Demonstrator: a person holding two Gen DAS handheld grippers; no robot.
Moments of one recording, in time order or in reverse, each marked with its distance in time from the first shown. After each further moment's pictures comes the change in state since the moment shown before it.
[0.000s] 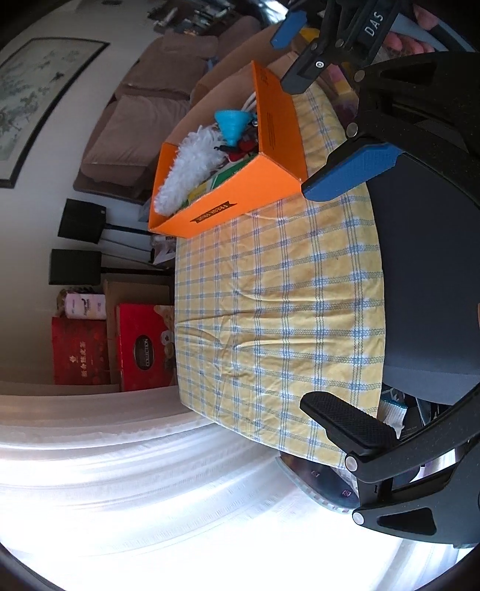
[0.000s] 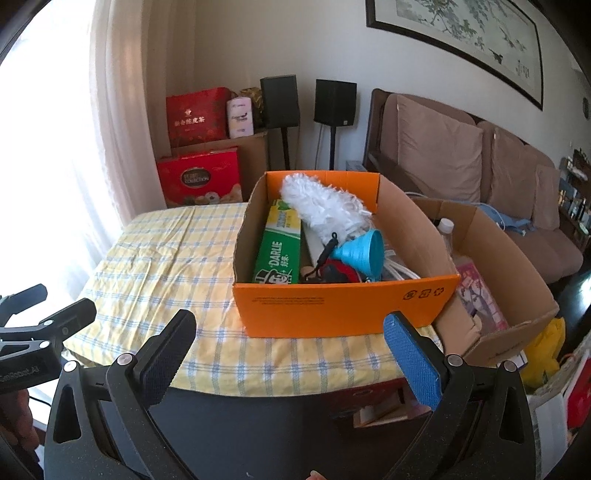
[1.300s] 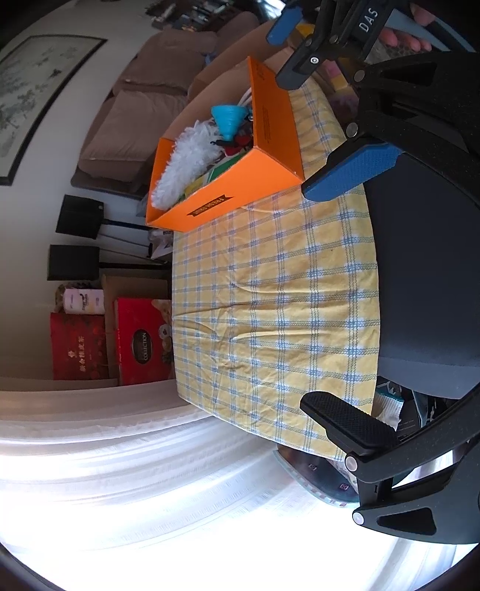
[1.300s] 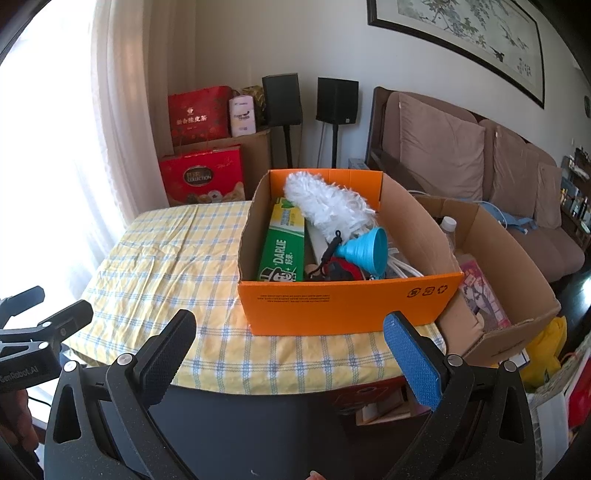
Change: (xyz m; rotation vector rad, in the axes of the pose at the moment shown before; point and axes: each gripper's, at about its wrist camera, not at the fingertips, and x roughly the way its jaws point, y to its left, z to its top) left arm -0.002 0.003 -0.004 0.003 0.007 0.023; right arm -0.001 0.004 -0.001 -0.008 0.003 0.004
